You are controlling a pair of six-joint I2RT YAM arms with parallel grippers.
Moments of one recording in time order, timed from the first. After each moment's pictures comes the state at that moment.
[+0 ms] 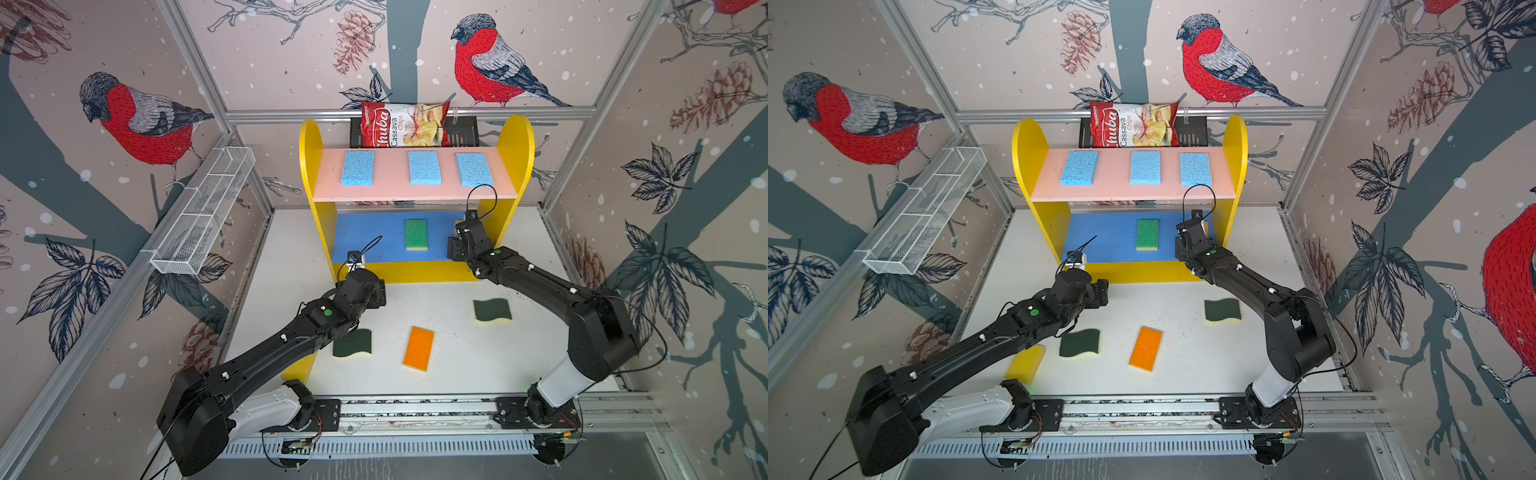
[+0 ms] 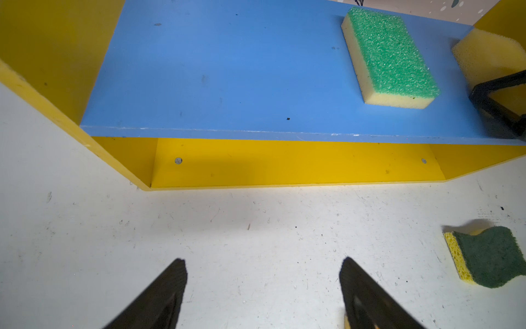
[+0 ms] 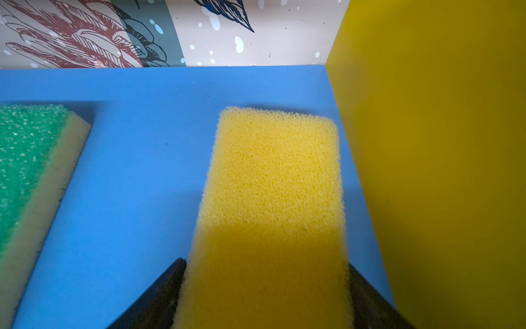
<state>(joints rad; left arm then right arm) -0.74 1.12 0.78 -0.37 -0.40 -0.57 0.55 1.63 1.16 -0.27 0.43 0.28</state>
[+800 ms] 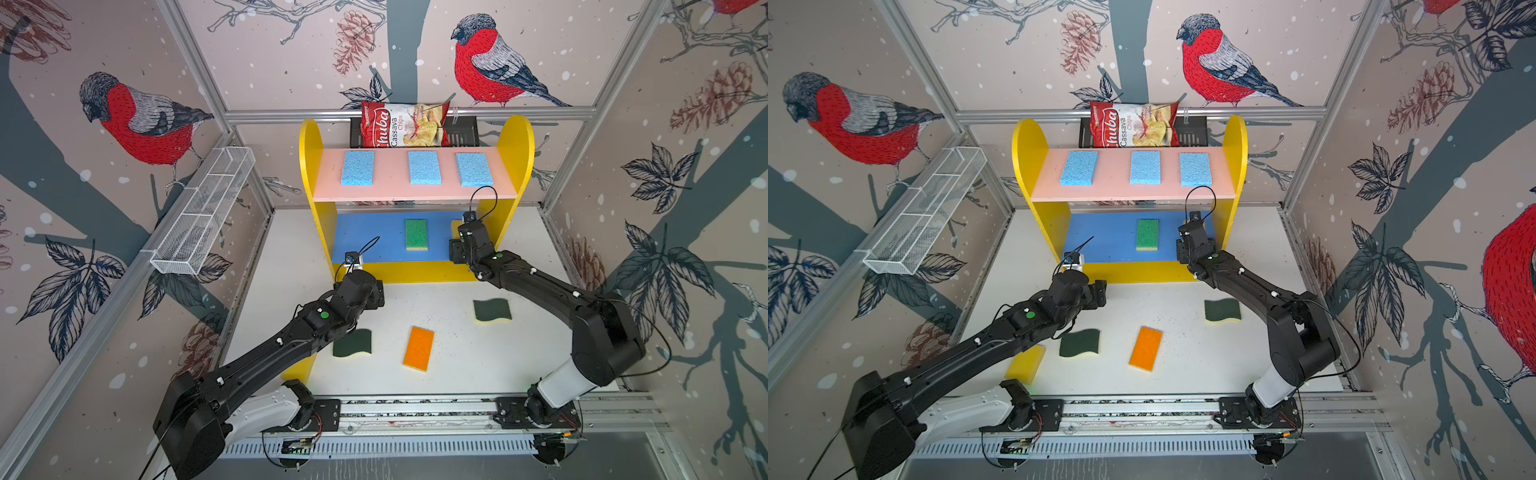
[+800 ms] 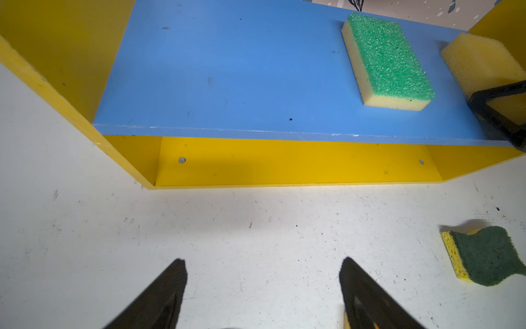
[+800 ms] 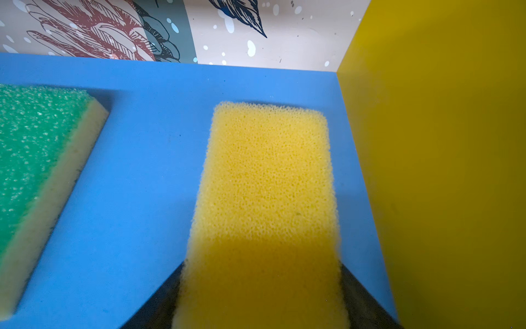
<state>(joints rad) -0.74 1.09 0.77 -0.39 -0.40 -0.57 0.55 1.60 1.12 -0.22 0.39 0.21</state>
